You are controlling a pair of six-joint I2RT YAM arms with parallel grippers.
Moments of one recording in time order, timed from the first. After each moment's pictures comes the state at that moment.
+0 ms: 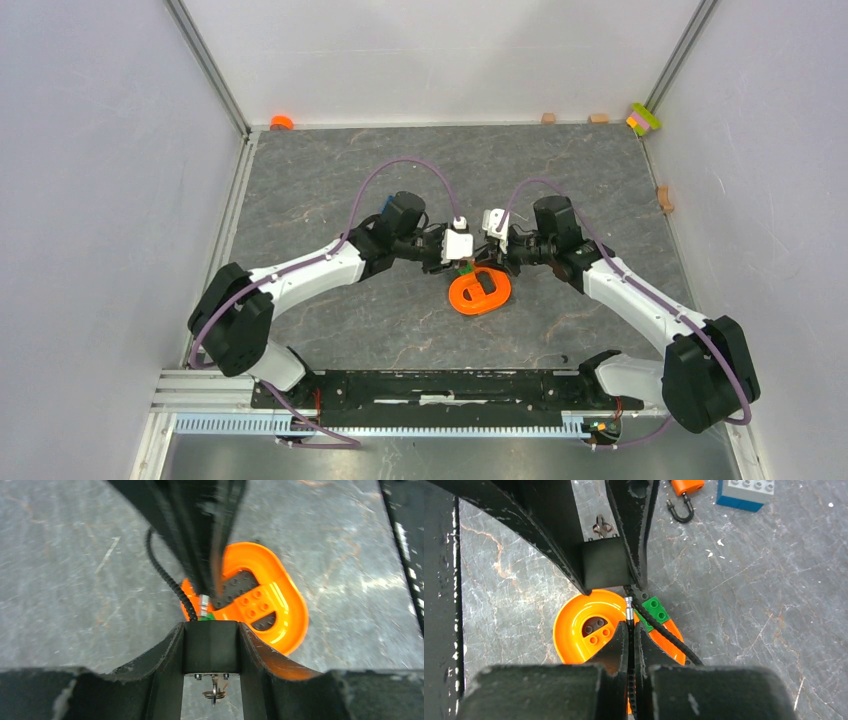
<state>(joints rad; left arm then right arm) -0.77 1.51 0.97 -0.07 0.65 0.73 0.43 1.22 0.73 -0.17 -0.78 -0.62</state>
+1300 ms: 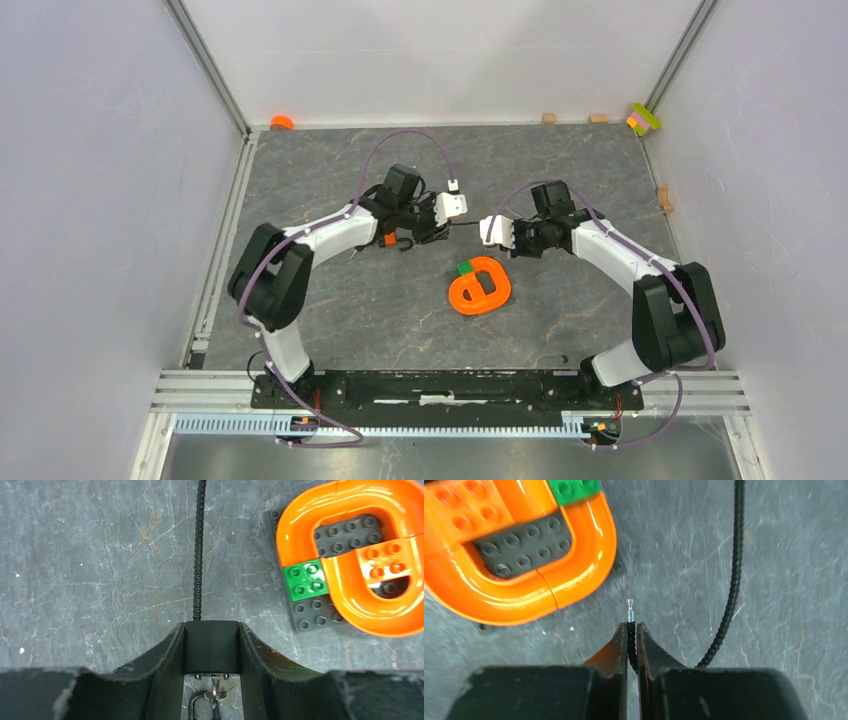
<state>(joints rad) -0.57 1.76 1.15 -0.14 0.54 0.72 0.32 1.47 0.92 -0.50 -0.49 -1.23</state>
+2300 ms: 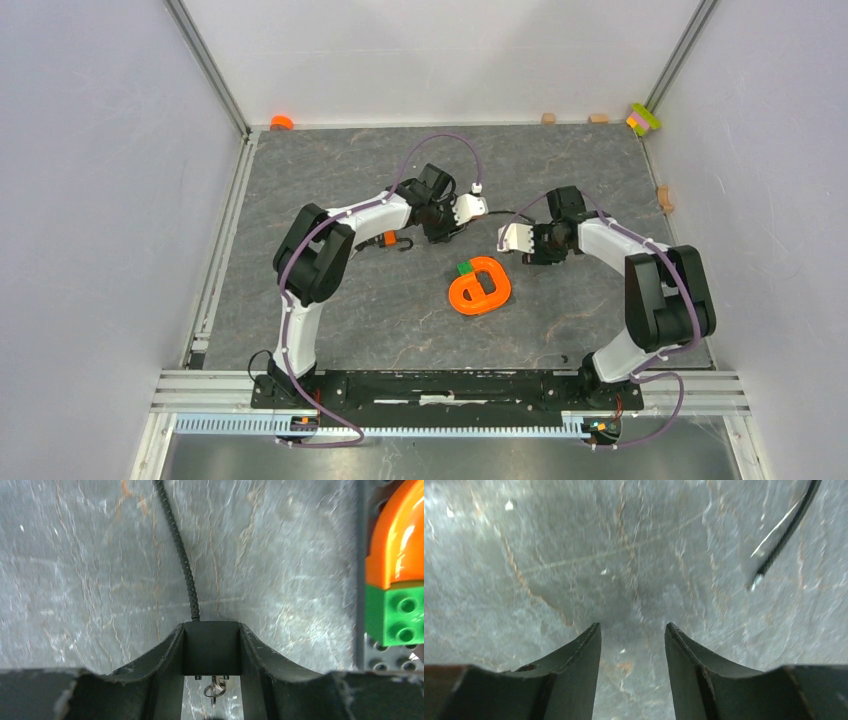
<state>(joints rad) -0.64 2.09 1.48 -0.39 0.29 0.69 0.17 1.59 0.88 -0.48 -0.23 -1.40</state>
